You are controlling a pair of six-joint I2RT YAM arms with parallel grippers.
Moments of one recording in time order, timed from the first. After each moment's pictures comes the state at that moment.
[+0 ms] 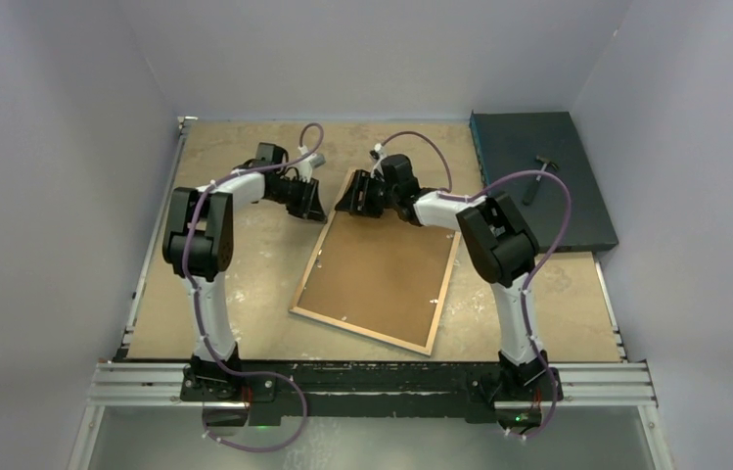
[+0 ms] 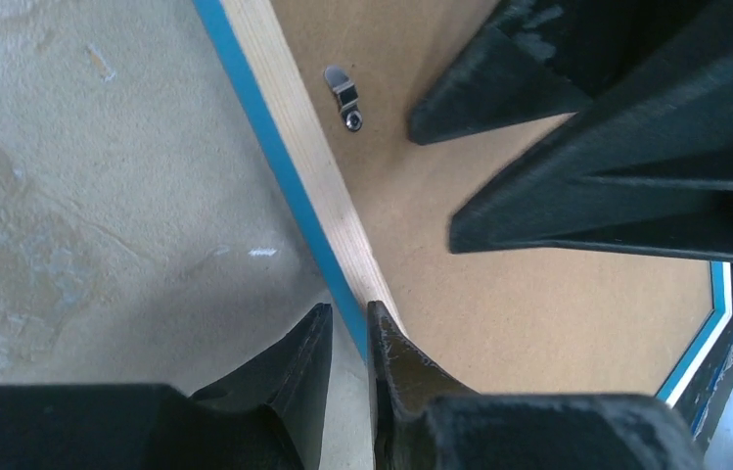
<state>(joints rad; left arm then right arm) -0.15 2.08 1.40 -0.43 0.79 0.19 0.54 2.15 1.38 0.19 -0.43 0.73</state>
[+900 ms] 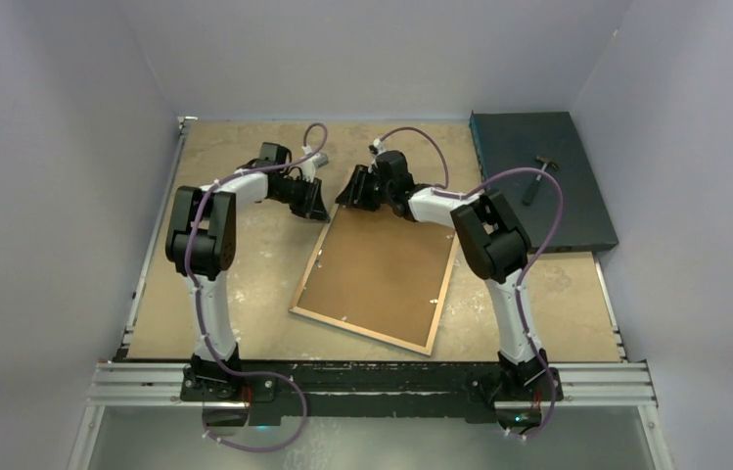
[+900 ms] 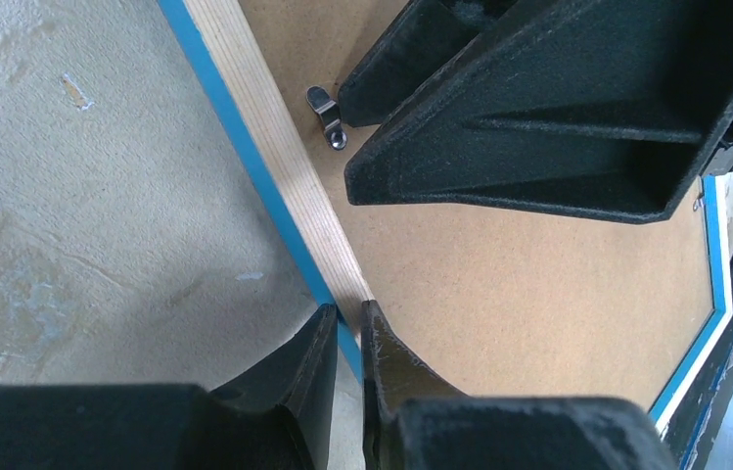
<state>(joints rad) -0.17 2.10 1.42 -0.41 0.80 0.19 0.54 2.24 1.50 0.16 -0.33 0.74</state>
